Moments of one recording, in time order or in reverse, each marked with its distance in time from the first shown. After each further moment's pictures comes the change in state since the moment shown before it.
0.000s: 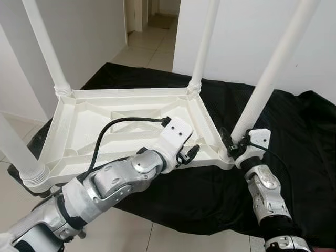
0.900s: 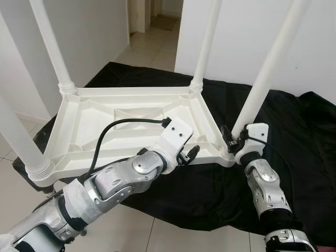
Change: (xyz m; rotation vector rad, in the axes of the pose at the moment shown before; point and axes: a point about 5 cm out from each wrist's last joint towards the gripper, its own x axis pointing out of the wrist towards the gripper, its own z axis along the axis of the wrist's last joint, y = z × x) left arm 0.000 0.000 -0.002 0.000 0.000 0.005; right arm -0.003 0.000 0.000 -0.138 -0.024 -0.028
